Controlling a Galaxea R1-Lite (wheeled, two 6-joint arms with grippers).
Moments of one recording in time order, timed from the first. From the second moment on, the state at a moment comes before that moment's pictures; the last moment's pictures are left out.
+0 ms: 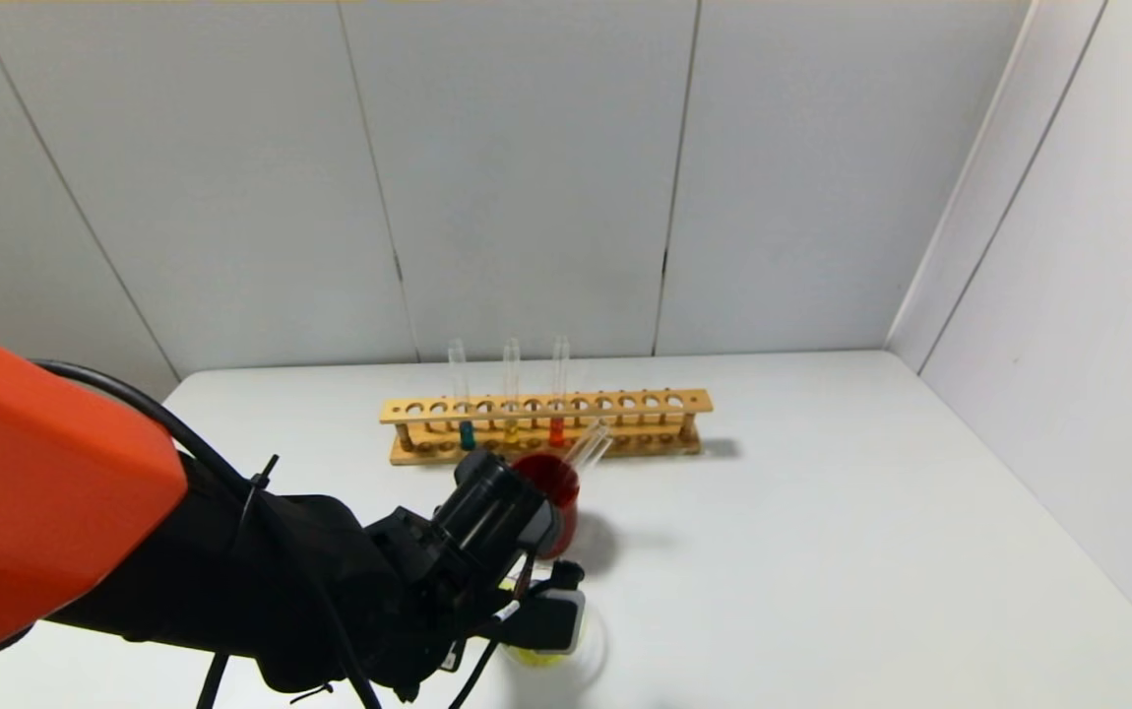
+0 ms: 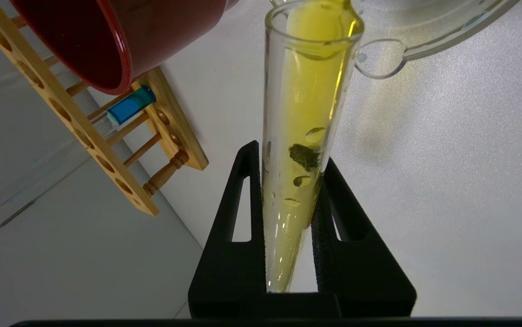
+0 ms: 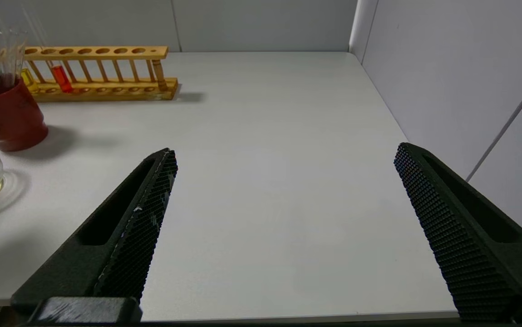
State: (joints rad) left arm -0.81 1.93 -0.87 -0.07 0.49 1.11; right arm 0.00 0.00 0.00 -0.01 0.00 0.00
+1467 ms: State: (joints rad) left arm -0.81 1.96 -1.00 0.13 0.57 1.18; right arm 0.00 0.00 0.00 -0.01 0.00 0.00
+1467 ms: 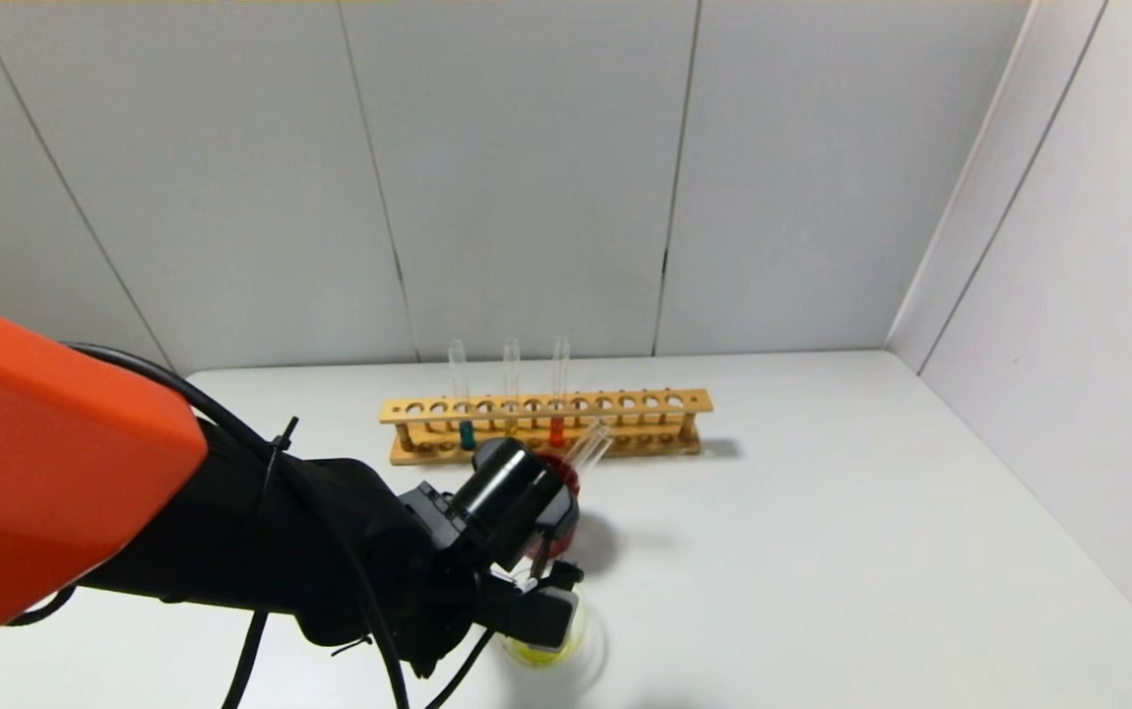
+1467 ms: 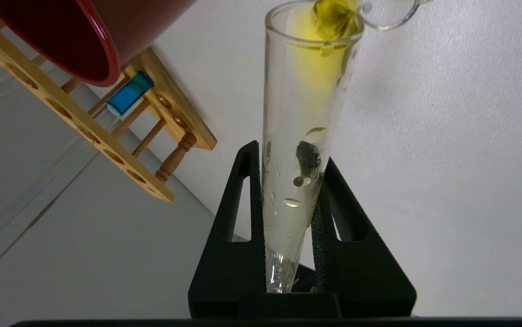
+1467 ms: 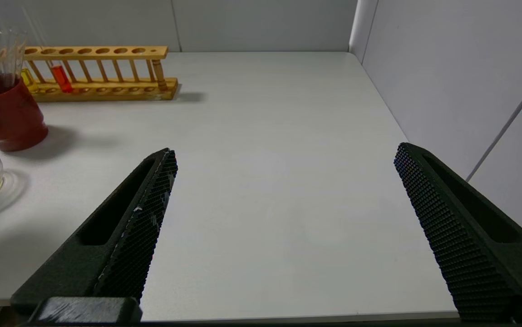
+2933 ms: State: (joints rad) left arm -0.83 1.99 -1.08 0.18 0.62 1.23; right arm 0.00 0.00 0.00 -0.01 0.00 0.00
